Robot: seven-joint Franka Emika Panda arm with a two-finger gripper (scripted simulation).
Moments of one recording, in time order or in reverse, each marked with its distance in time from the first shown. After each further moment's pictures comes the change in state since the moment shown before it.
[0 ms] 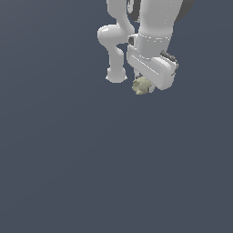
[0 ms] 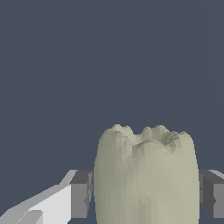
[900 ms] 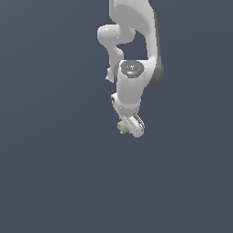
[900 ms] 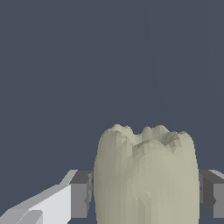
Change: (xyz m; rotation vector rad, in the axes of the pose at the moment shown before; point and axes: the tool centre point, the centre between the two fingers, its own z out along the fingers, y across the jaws) arm 0.075 -0.020 0.194 -0.001 -0.004 -0.001
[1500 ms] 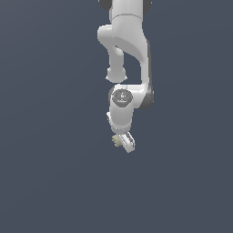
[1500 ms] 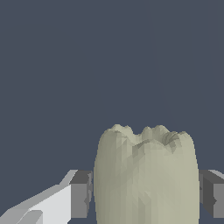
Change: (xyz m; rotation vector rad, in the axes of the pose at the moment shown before) arm 0.035 -0.010 0.086 -0.001 0.001 0.000
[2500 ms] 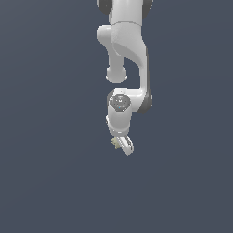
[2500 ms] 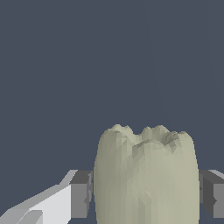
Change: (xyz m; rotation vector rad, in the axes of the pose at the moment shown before) arm 0.007 -0.002 0.017 -0.001 0.000 0.000
